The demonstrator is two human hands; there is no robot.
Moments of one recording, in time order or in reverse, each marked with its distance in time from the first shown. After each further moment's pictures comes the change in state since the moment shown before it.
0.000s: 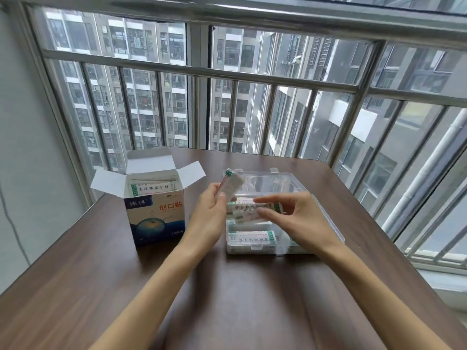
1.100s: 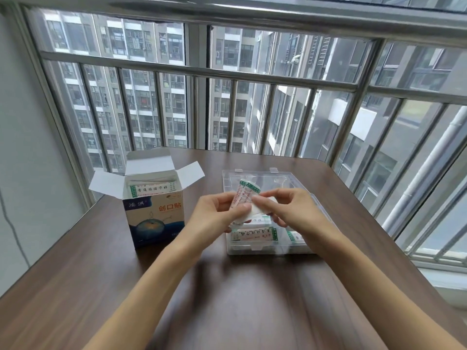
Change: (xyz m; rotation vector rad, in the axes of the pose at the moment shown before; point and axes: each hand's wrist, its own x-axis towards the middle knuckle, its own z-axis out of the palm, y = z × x) left_hand -0.008 0.008 -0.003 -0.211 -0.244 -0.106; right_hand 0.010 -0.012 0.005 0.226 -0.018 0.342
